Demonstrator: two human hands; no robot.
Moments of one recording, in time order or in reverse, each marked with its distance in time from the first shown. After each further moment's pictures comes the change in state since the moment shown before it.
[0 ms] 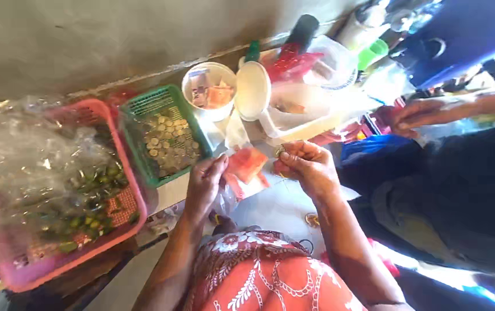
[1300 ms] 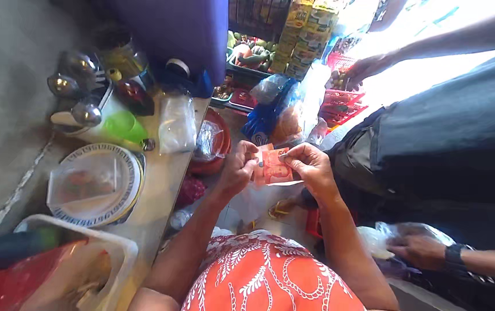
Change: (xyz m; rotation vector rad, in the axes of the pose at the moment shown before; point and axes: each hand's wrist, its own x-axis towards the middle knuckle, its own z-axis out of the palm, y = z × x) left_hand 0.157 -0.044 0.660 0.224 -1.249 0.116; right_hand -0.039 -0.041 -0.541 -0.206 0.921 -0.128
